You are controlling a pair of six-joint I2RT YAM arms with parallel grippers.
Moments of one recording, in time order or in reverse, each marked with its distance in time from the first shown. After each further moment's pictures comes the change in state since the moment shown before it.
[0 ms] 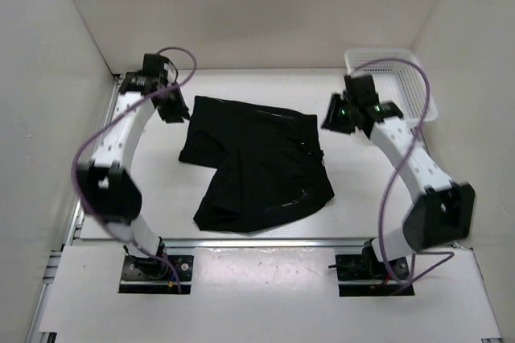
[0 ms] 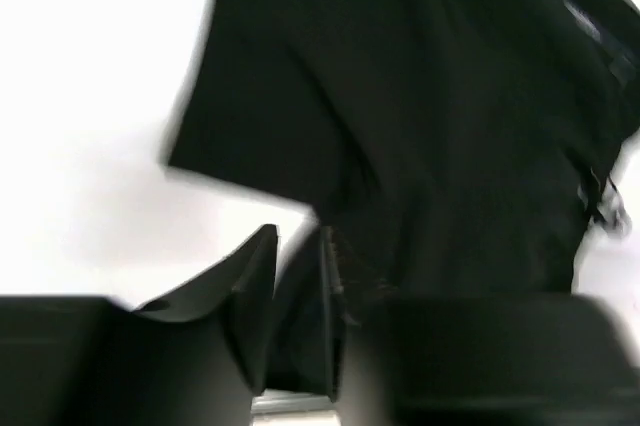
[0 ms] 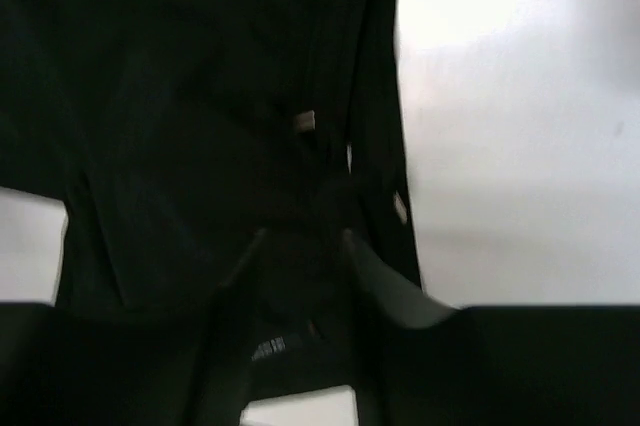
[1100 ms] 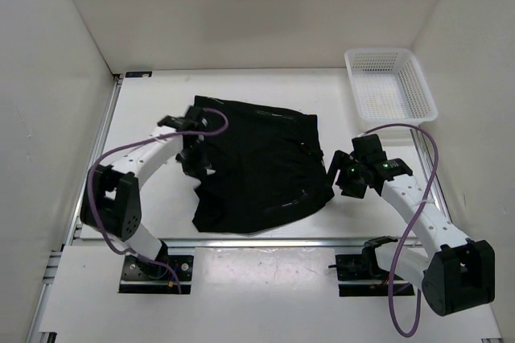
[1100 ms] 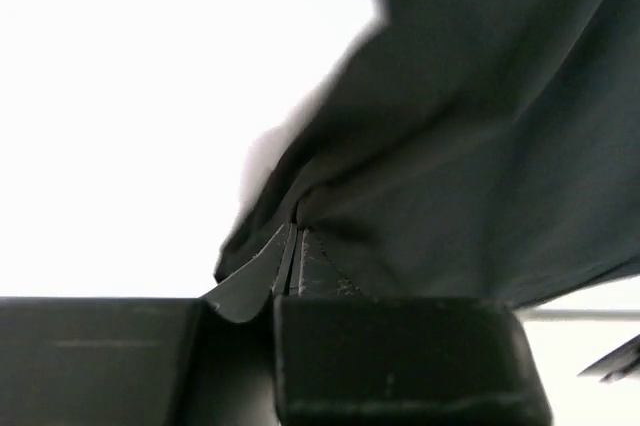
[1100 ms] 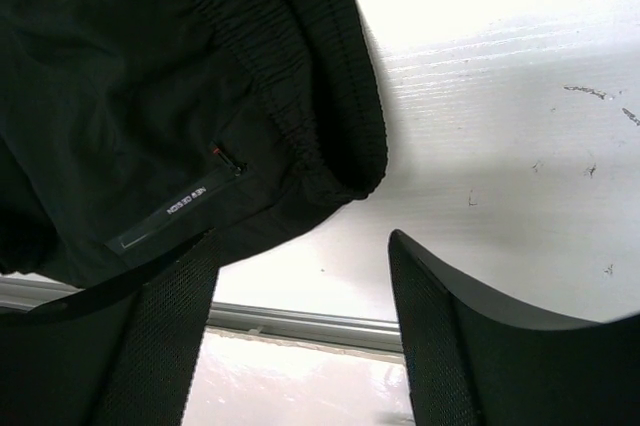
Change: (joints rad) left arm -0.292 -0.168 -0.604 0.021 -0.042 -0.106; right arm 0.012 -0.468 -0.649 -0.038 -0.101 0.175
